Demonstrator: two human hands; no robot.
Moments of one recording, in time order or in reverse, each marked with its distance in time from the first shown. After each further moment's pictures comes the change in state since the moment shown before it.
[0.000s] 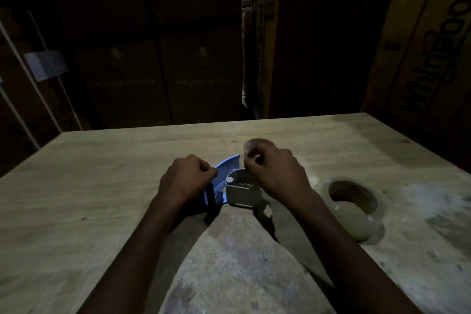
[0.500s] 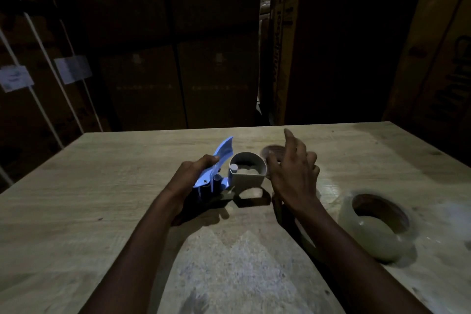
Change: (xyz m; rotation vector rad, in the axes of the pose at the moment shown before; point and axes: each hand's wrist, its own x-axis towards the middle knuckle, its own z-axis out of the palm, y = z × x) left_hand 0.012 -0.029 -0.010 -0.937 -0.177 -0.330; right_hand 0.029 0.019 0.042 -0.039 0.199 0.123
